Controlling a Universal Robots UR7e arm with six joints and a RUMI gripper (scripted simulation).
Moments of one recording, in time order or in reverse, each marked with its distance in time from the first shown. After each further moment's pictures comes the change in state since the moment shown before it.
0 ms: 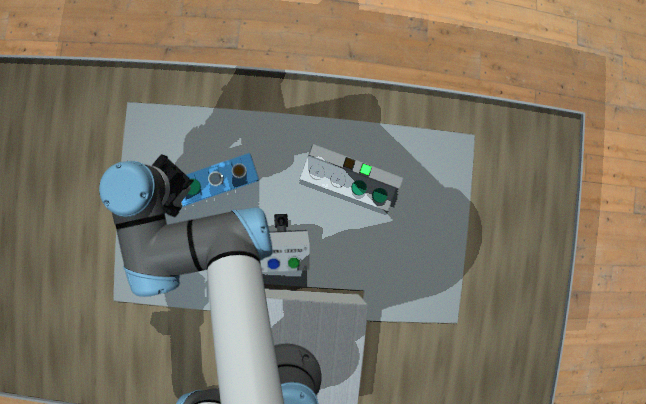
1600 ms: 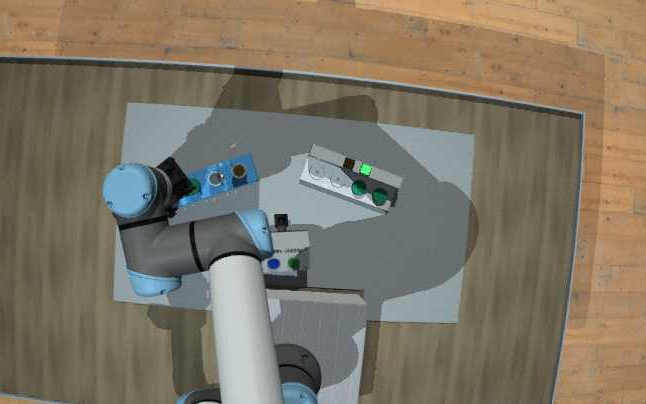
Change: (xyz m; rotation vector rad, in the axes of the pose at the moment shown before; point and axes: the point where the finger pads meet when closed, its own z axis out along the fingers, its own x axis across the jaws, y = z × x) arm 0.000 0.000 0.007 0.001 0.000 0.176
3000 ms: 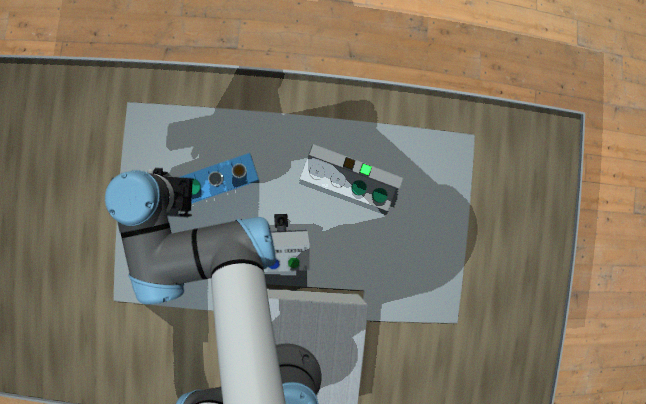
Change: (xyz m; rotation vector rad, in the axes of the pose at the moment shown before) arm 0.000 0.000 0.001 -0.001 0.000 0.731
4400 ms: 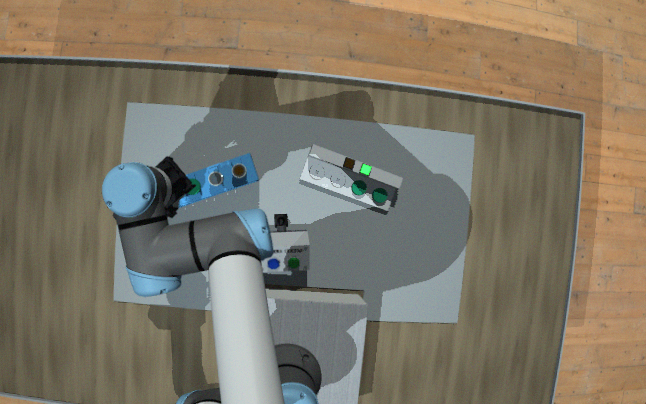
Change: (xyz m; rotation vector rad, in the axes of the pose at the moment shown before) arm 0.000 0.000 -0.001 0.000 0.000 -0.776
